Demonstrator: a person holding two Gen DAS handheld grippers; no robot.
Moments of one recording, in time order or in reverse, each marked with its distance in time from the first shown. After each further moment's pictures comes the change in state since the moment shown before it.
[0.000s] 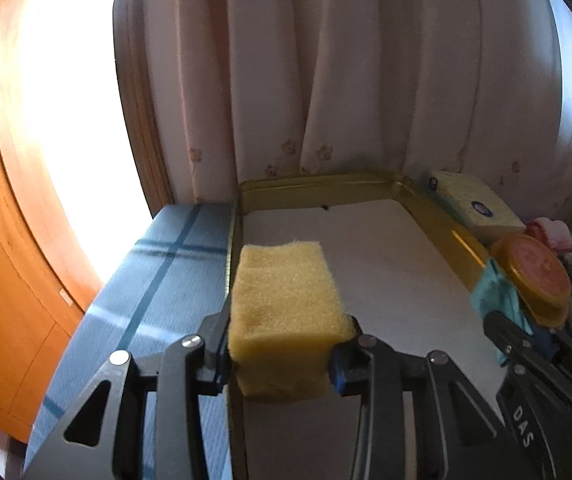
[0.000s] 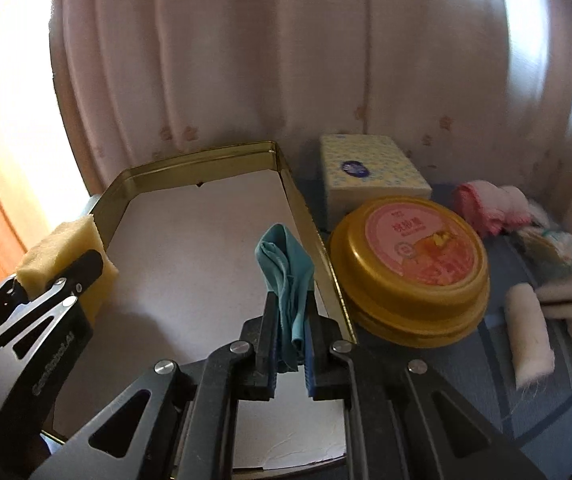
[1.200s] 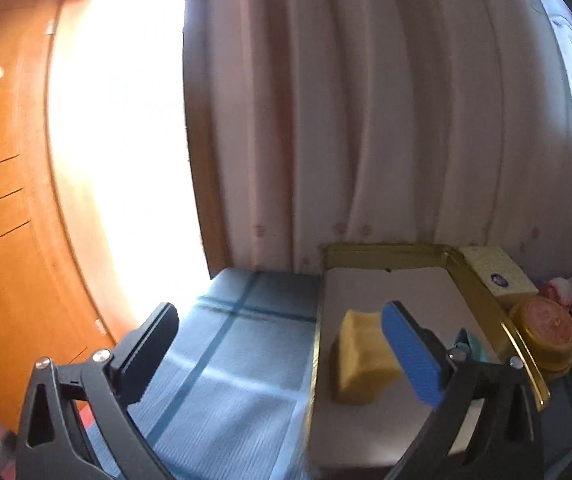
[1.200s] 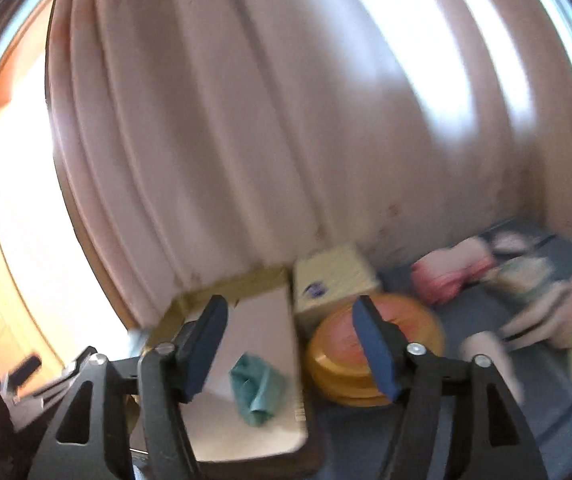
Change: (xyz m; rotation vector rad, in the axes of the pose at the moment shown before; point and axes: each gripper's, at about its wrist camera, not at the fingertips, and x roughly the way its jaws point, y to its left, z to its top) left arm -0.052 0.021 0.008 -0.067 -0.243 0.151; right arm -0.091 -0.075 -0.004 0.261 -0.430 0.126
